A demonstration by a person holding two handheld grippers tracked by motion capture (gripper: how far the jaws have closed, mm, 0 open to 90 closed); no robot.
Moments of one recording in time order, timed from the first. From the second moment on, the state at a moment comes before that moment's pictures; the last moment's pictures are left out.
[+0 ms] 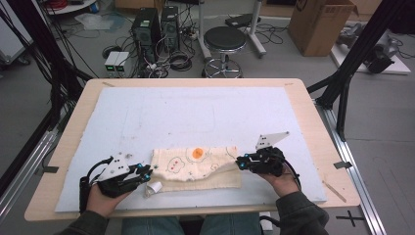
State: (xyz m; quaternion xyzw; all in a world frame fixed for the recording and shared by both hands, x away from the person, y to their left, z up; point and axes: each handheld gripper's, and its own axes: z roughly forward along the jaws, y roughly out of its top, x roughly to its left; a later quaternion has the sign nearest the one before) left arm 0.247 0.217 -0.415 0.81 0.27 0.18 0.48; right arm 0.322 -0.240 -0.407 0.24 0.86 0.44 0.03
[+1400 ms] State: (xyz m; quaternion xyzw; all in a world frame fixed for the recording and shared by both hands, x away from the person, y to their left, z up) left arm 0.255 0.205 -0.445 0.86 0.25 0.13 0.42; right arm 0.302 -0.217 -0.434 0.16 0.91 0.38 -0.02
